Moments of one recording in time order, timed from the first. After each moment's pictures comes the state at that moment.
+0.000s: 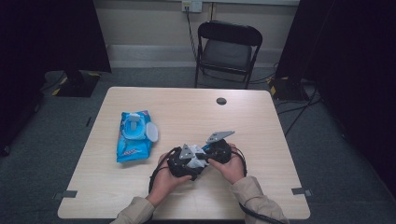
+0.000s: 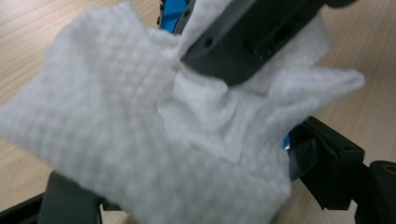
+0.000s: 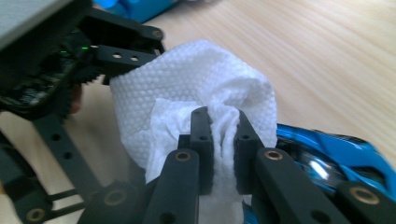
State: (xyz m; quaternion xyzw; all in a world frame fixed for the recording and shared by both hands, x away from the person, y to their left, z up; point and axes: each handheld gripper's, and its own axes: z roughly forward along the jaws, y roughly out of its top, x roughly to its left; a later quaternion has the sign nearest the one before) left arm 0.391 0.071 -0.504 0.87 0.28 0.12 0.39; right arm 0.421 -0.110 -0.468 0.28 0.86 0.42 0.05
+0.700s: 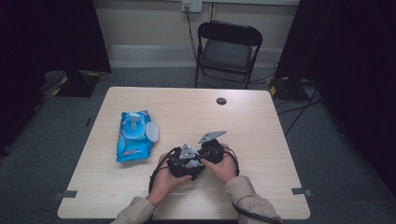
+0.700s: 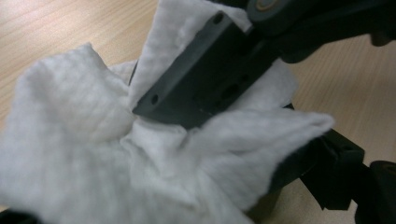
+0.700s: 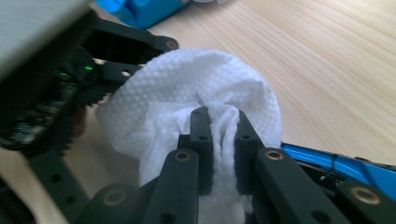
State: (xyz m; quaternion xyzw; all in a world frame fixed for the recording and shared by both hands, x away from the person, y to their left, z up) left arm 0.391 0.071 -0.505 0.87 0.29 0.12 0.39; right arm 0.425 -0.089 -0.474 0.29 0.86 0.41 0.05
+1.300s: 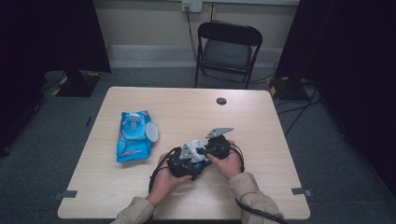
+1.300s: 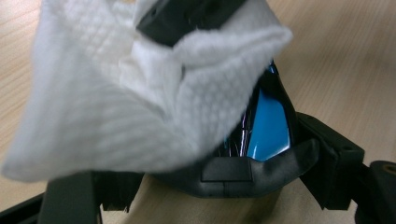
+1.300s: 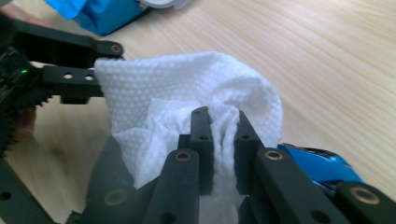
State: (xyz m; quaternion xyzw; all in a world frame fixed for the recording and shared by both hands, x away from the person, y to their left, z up) left arm 0.391 0.071 -0.505 0.87 0.29 0.12 0.39; right arm 0.438 -0.111 -0.471 0.32 0.85 0.41 0.08
